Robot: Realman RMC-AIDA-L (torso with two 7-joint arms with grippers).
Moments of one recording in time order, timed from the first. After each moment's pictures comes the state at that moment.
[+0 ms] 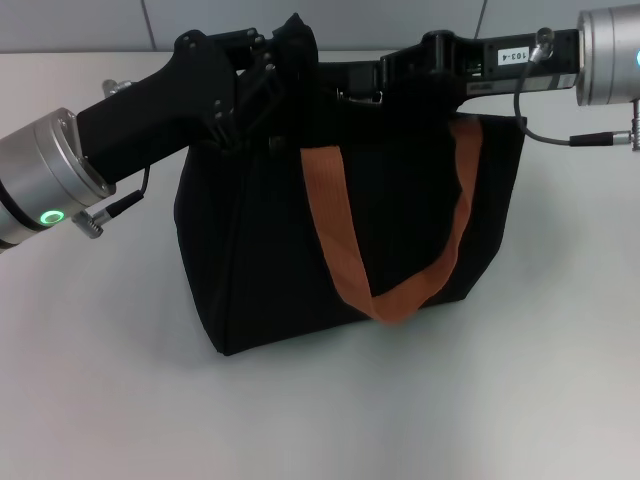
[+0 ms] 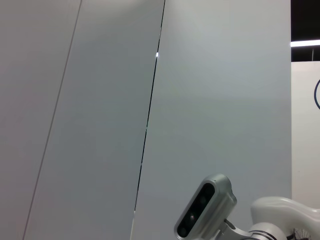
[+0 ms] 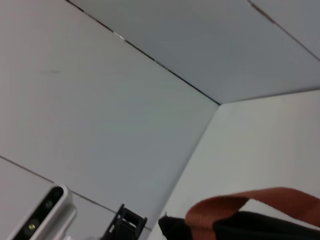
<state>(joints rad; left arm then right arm) -0.63 -2.08 0.73 0.34 1.47 1.75 -1.05 0.81 2.00 -0.90 -0.67 -1.83 -1.55 2.39</state>
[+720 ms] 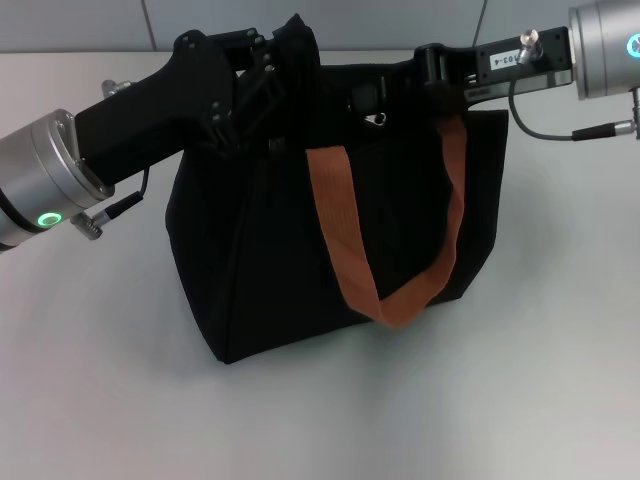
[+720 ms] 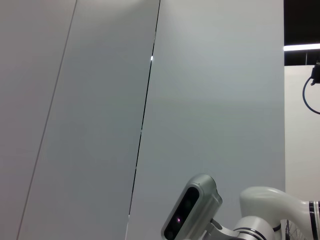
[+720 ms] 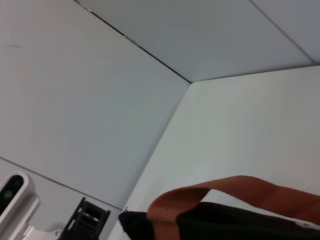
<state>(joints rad) -0.63 -2.08 0.72 0.34 1.47 1.77 -1.05 0.84 2.00 -0.89 -0.72 -1.96 -1.55 2.48</state>
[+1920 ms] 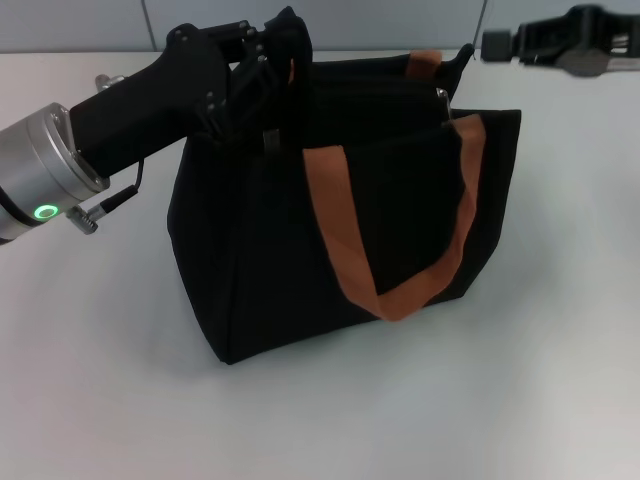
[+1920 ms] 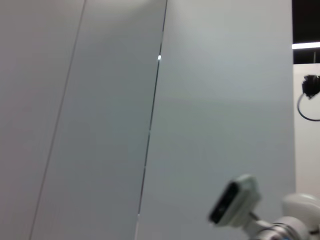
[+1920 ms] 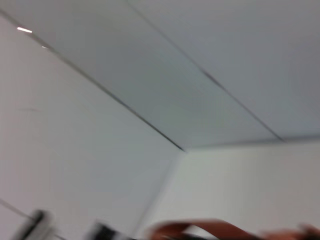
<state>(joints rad) -0.63 -2.07 0.71 0.34 1.47 1.75 -1.06 0.65 1.98 -0.68 -0.93 -1.90 -1.68 2.39</state>
